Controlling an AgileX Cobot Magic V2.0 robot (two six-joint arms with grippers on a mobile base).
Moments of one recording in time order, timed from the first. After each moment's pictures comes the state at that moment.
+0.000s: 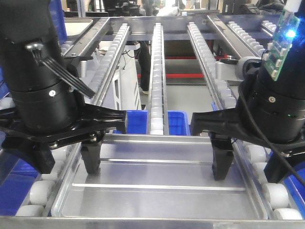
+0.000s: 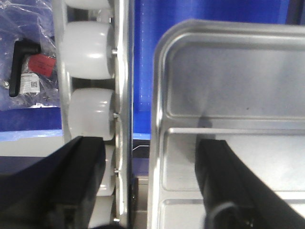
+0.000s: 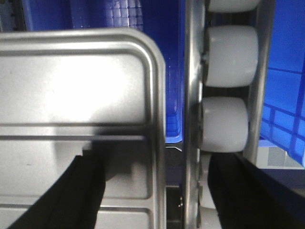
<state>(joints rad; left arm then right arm) -0.78 1.67 -0.97 0.25 0.67 -0.85 0.57 1.58 -0.80 -0.14 0.54 0.81</state>
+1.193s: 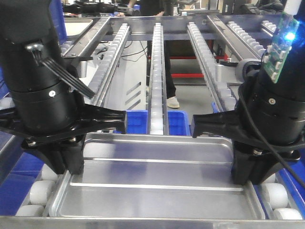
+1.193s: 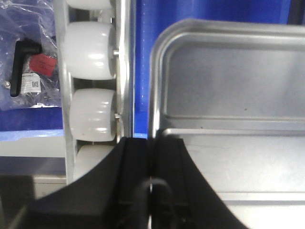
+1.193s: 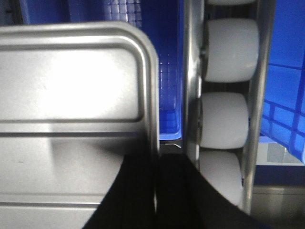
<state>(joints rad) -0.78 1.67 -0.97 0.25 0.67 -0.85 0.57 1.59 -0.80 -0.14 0.54 0.81</state>
